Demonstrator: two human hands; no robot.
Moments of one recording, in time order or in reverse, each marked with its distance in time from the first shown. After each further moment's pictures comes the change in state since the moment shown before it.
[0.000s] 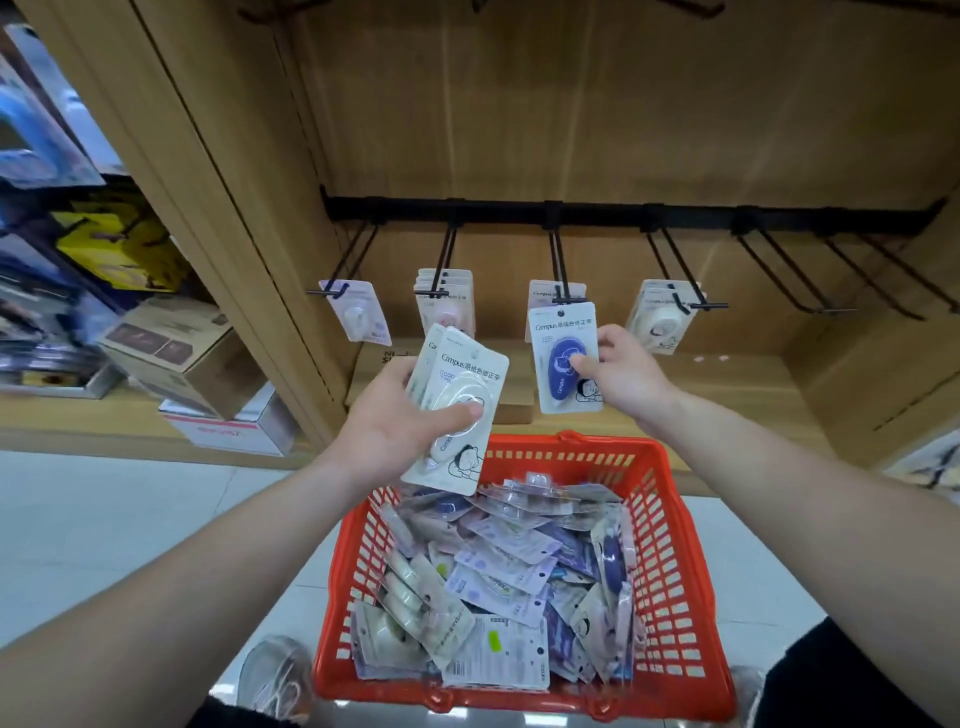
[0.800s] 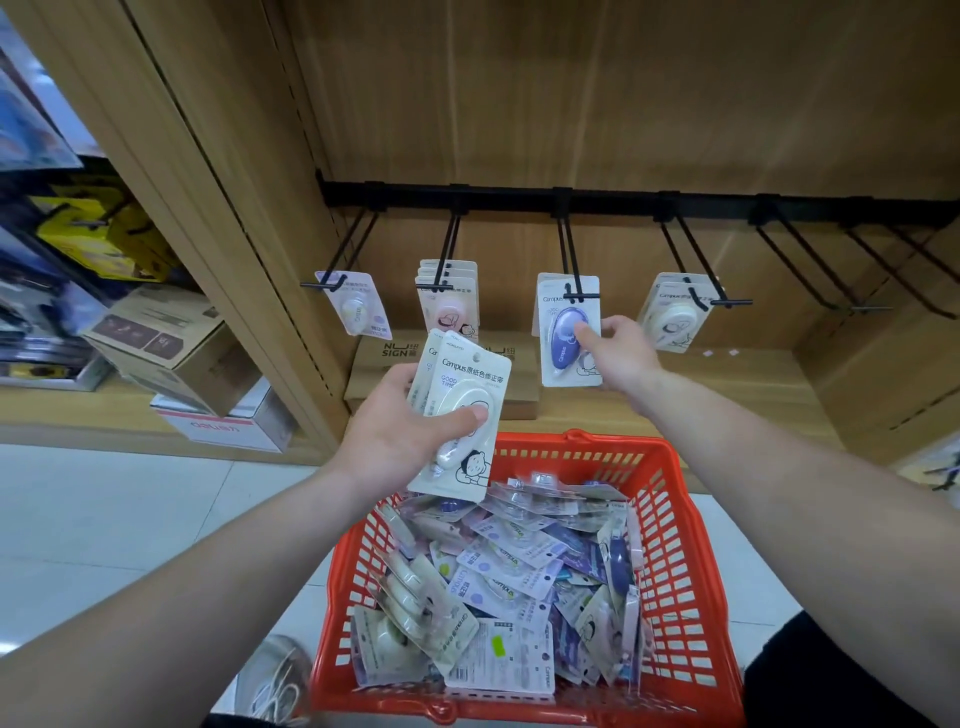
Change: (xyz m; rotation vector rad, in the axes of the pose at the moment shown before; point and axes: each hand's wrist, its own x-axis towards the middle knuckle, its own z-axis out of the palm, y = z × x) left_hand 0.016 -0.018 0.005 -0.068 0.022 -0.042; right_hand 0.043 0.003 0.015 -0.081 0.156 0.118
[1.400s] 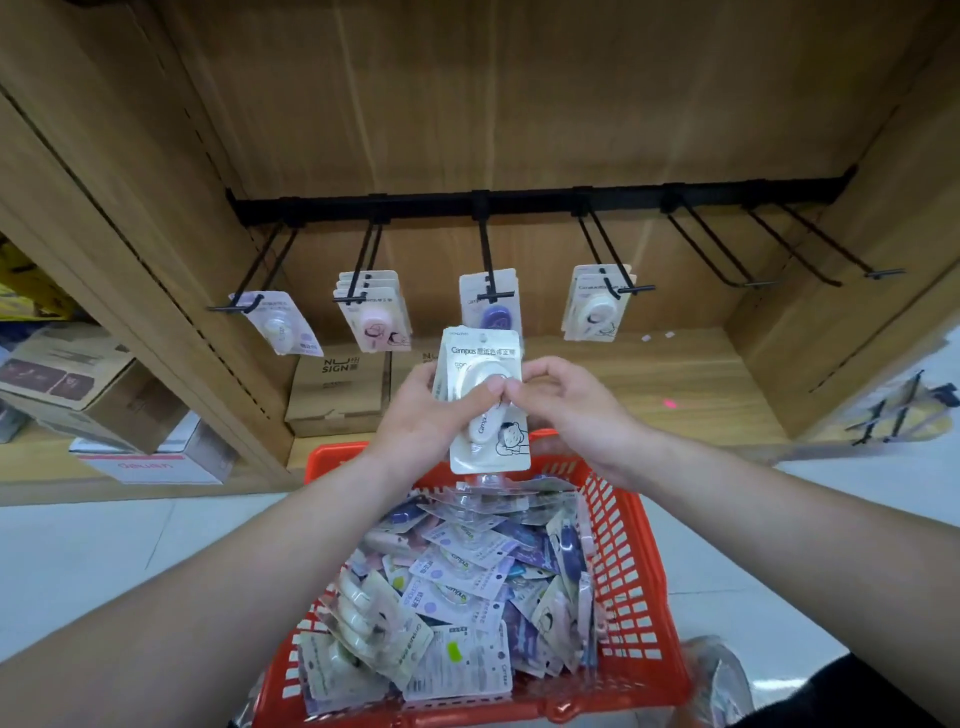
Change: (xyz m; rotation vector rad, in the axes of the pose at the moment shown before) left_hand 0.017 0.032 0.086 -0.193 -0.144 0.017; right_hand -0.106 0.007 -0.046 0.349 -0.402 -0.032
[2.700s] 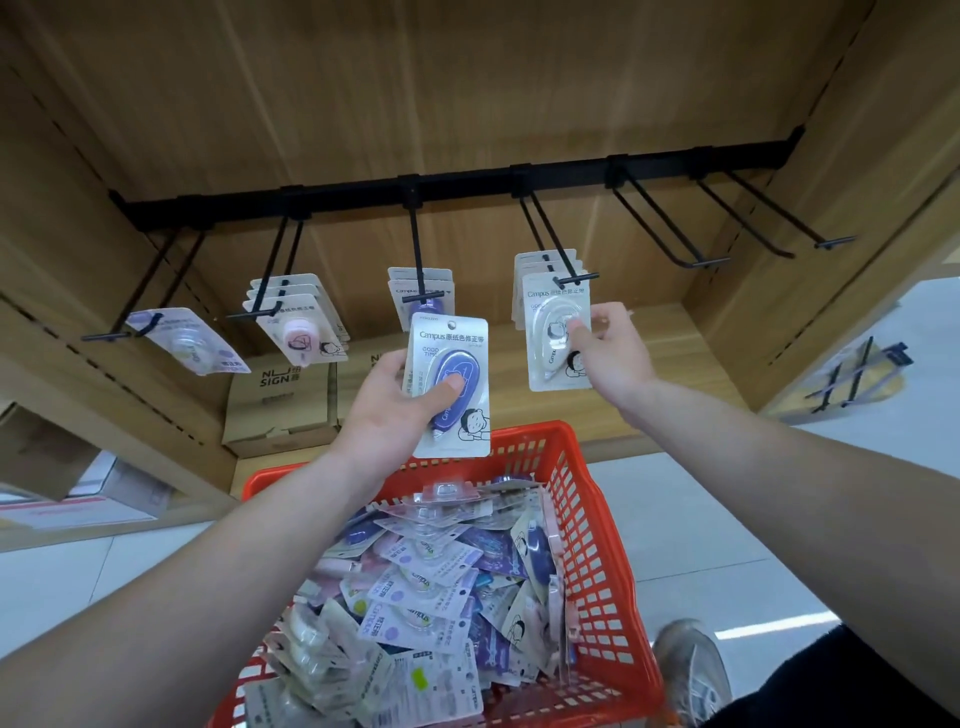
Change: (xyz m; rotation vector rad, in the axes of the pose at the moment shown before) left_hand 0.042 -0.002 0.033 0.000 -0.047 0.016; right_hand 0.068 0.032 -0.109 -0.227 0.580 0.011
